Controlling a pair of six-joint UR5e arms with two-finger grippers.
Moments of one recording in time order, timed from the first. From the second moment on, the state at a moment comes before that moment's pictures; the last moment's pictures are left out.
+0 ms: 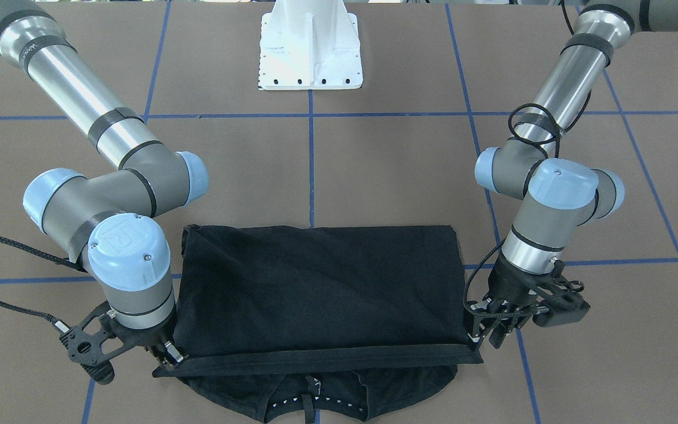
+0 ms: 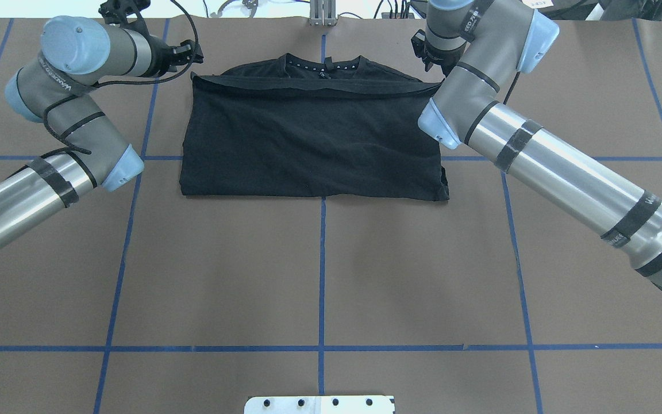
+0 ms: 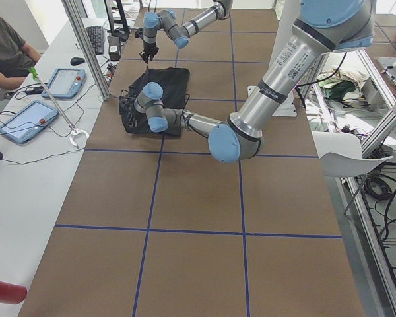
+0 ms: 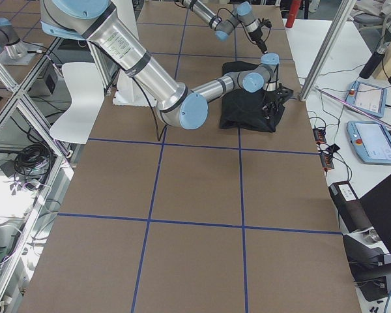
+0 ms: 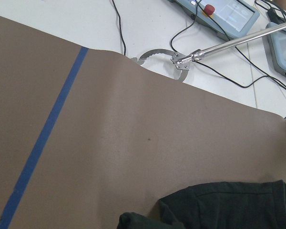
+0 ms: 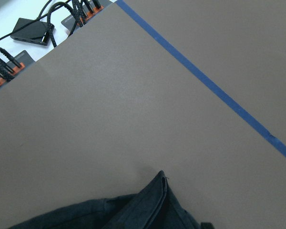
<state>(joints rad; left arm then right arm) -0.91 -2.25 -1.11 -2.51 -1.75 -1.28 0.89 -0.69 1.07 -1.36 1.82 1.64</state>
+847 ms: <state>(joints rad) -0.92 -2.23 -1.18 -2.50 -1.74 -1.27 0.59 -1.10 1.67 -1.34 1.55 1.89</state>
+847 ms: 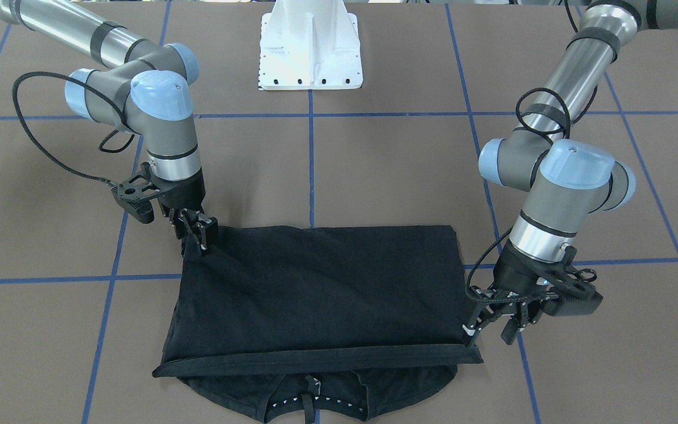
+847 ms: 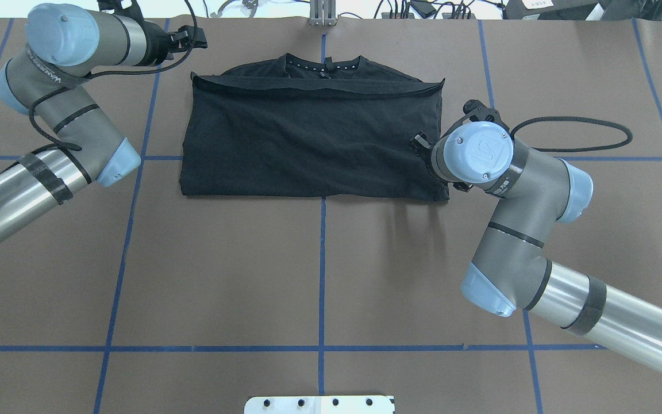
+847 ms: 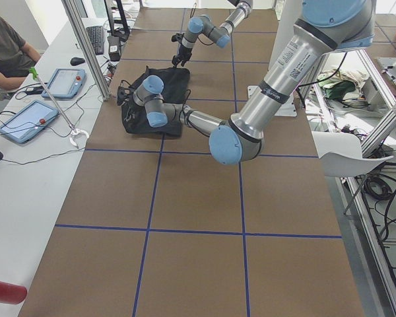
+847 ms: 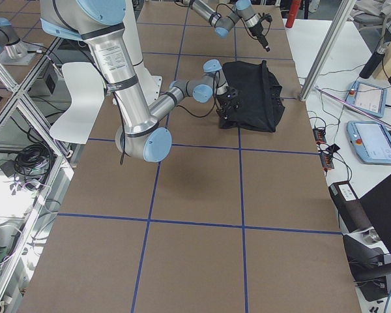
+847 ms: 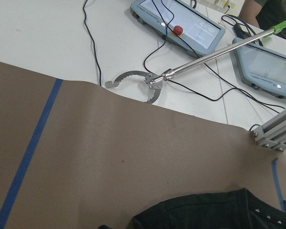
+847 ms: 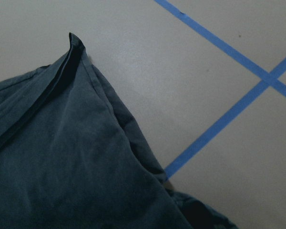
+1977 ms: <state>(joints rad) -0.92 -2.21 -1.21 -2.50 -1.74 -1.27 0.55 -1.14 1.68 -1.34 1.50 1.90</state>
